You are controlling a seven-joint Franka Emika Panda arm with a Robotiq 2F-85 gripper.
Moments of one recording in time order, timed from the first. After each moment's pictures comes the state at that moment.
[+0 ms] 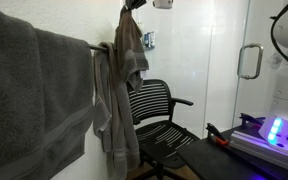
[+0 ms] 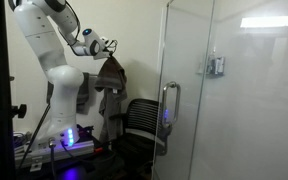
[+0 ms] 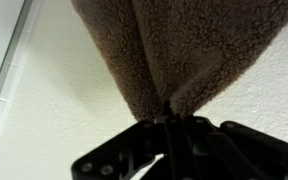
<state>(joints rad) 0.07 -0.46 0.63 -2.51 0.26 3.28 -0.26</state>
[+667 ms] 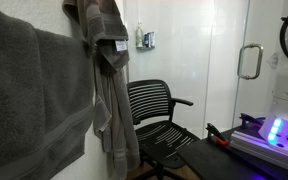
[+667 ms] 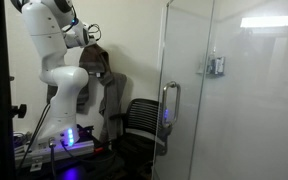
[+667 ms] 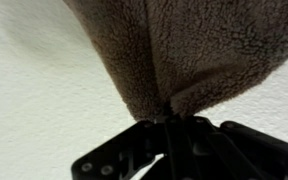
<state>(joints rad) 0.43 -0.41 0.47 -2.33 -0.12 3.35 -0.17</state>
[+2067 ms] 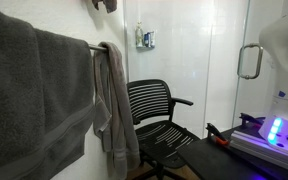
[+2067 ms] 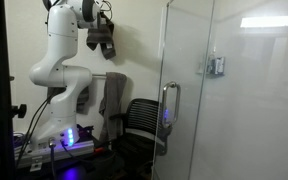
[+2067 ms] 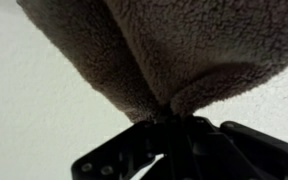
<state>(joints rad) 1.29 -0.29 -0.39 -1.89 -0.24 3.45 -0.09</state>
